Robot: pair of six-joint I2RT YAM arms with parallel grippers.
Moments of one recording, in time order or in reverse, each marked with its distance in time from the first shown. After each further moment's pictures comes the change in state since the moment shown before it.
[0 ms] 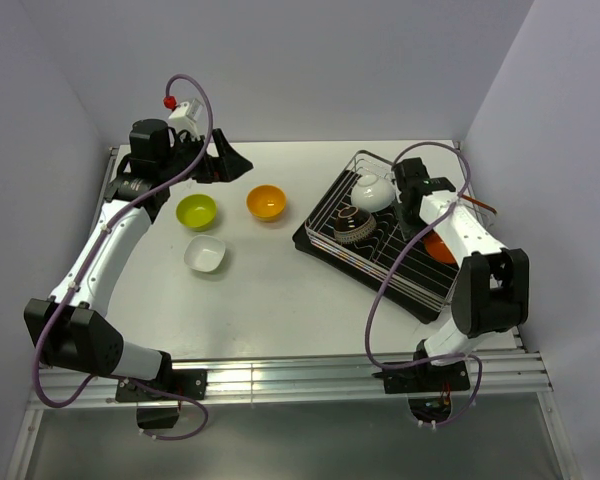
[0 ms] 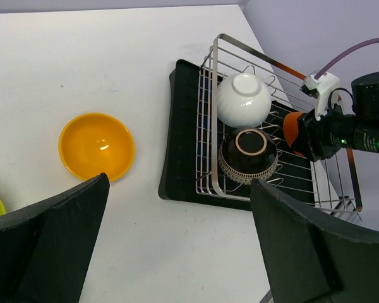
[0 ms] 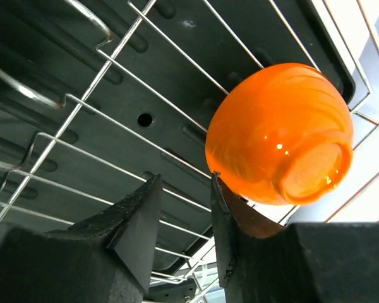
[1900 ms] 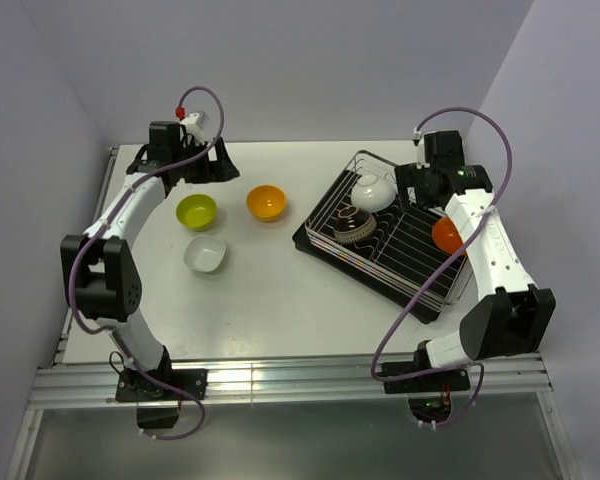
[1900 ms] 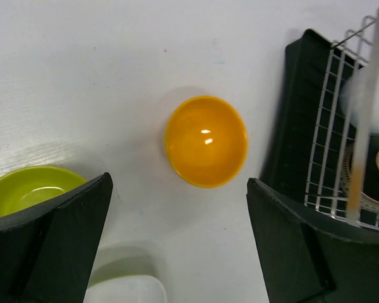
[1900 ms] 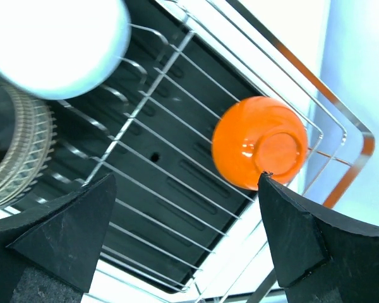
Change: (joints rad) left arm 0.095 0.315 0.091 -0.044 -0.085 0.170; right arm -0.068 -0.125 0.198 -0.007 -0.108 0.002
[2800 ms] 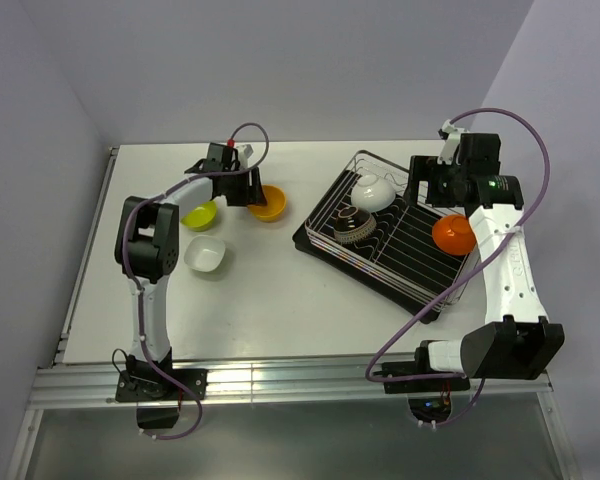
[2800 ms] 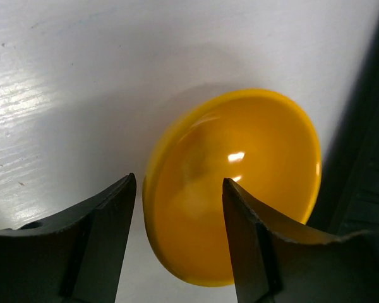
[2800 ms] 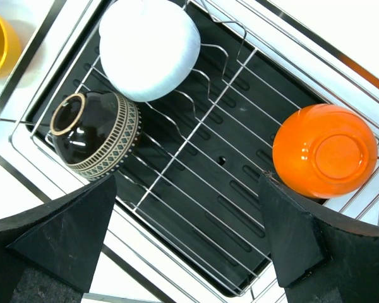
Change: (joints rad) left arm -0.150 0.430 0.135 0.043 -0.066 -0.049; right arm -0.142 -0.129 0.004 -0.006 -0.388 0.119
